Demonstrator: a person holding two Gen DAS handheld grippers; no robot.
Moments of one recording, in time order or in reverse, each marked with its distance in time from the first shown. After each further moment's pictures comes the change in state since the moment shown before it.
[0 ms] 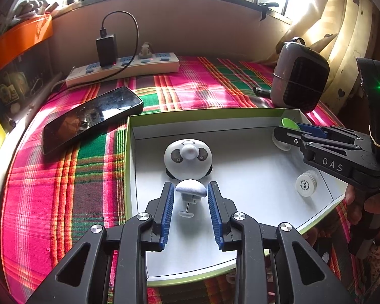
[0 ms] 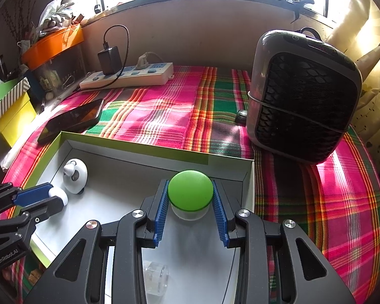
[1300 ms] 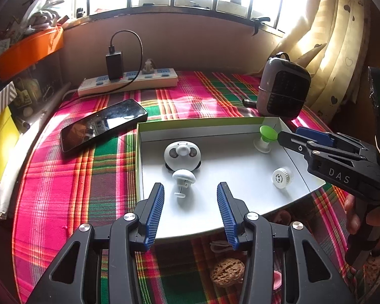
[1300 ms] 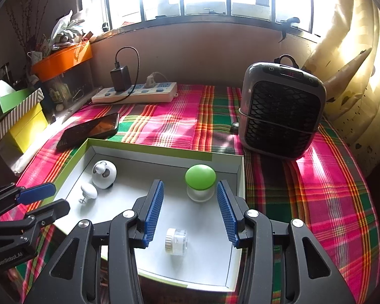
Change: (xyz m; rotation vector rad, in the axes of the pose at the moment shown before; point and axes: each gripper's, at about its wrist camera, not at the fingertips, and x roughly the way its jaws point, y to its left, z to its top) left arm -0.051 -0.010 -0.014 0.005 -0.067 0.010; right arm -0.059 0.019 -0.017 0.019 -0.096 -0.019
